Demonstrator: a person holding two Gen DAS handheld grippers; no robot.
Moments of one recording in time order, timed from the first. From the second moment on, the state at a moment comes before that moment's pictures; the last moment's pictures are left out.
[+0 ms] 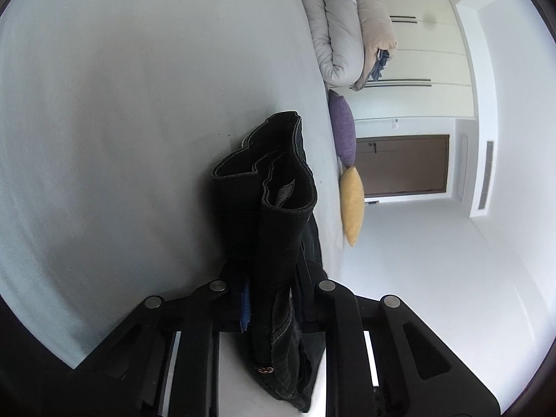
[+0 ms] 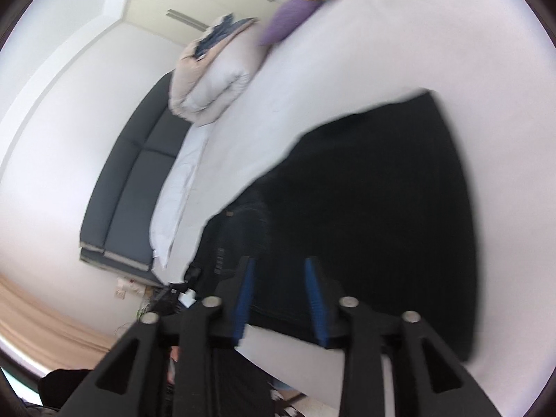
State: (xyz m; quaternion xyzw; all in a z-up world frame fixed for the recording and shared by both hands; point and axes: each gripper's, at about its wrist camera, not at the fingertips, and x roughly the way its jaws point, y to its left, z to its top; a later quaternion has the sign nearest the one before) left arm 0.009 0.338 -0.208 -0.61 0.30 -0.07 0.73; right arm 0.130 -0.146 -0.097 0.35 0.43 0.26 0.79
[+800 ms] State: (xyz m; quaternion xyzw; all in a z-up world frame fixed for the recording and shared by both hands) left arm 0.030 0.286 -0.112 -0.40 0.30 -0.06 0.86; right arm 0.245 -0.021 -0.182 0.28 0.57 0.26 0.73
